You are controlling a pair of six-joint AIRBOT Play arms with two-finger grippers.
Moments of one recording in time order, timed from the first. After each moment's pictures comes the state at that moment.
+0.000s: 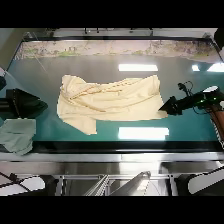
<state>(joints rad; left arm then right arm) 0.68 -1.43 1.07 0.57 -1.70 -1.09 -0.31 -1.84 1.19 -0.76 1.38 1.02</state>
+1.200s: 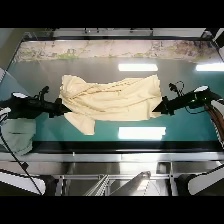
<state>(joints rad) 0.29 -1.75 1.08 0.68 -1.22 -1.08 -0.24 -1.85 1.18 -0.63 1.43 1.01</state>
